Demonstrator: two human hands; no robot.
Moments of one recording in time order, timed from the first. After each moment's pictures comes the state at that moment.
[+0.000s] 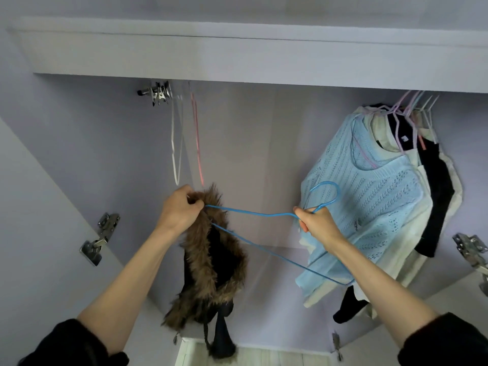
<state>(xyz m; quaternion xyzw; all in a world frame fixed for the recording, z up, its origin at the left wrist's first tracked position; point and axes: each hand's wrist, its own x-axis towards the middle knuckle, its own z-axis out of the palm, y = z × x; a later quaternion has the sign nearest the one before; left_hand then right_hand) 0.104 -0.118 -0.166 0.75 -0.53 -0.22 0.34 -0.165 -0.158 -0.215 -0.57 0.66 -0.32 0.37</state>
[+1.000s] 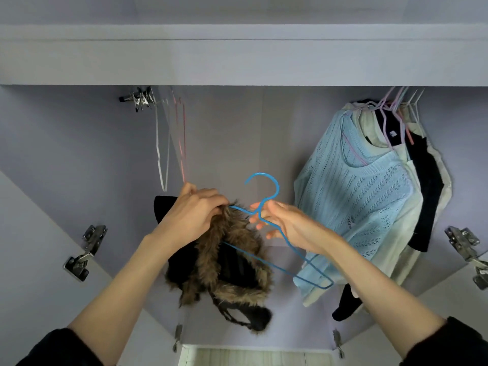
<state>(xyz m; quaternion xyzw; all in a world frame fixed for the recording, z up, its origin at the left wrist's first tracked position) 0.089 -0.131 -0.164 0.49 -0.85 0.03 0.18 -0.142 -0.140 -0.182 -0.56 0.36 -0.30 0.69</state>
